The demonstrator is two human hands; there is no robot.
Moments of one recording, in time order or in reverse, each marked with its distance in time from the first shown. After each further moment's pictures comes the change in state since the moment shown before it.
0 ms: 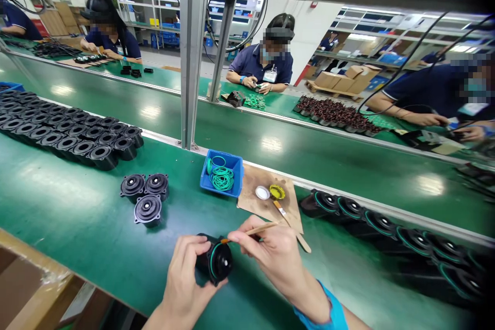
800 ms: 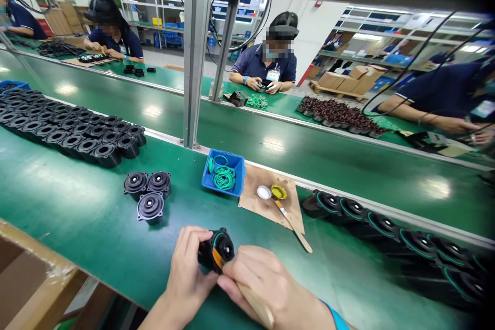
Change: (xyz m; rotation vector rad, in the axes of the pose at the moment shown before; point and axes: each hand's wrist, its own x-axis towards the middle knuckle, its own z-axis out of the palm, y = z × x) left_hand 0.018 0.008 -0.002 -0.099 0.000 -0.051; right_hand -0.028 -0.016 0.007 -0.216 -0.290 -0.405
